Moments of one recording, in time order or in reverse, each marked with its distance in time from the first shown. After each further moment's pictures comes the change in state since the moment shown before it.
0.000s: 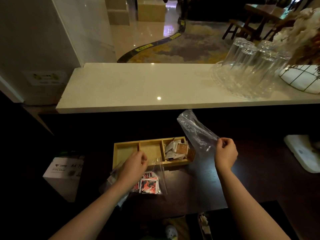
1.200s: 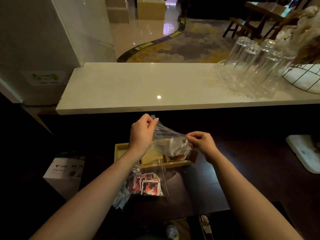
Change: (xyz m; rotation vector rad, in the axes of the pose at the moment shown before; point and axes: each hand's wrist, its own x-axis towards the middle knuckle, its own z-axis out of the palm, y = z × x) left_hand 0.057 0.071 -0.061 -0.323 0.376 0.161; right_hand -0.010 -0.054 0.031 0.263 -0.800 -0.003
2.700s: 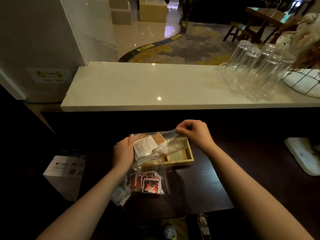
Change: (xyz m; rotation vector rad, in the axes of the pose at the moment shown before) left_hand -0.044 -0.065 -0.022 0.053 0.024 -0.331; right_hand -0.027 -0.073 0.029 -0.516 -0.023 -0.397
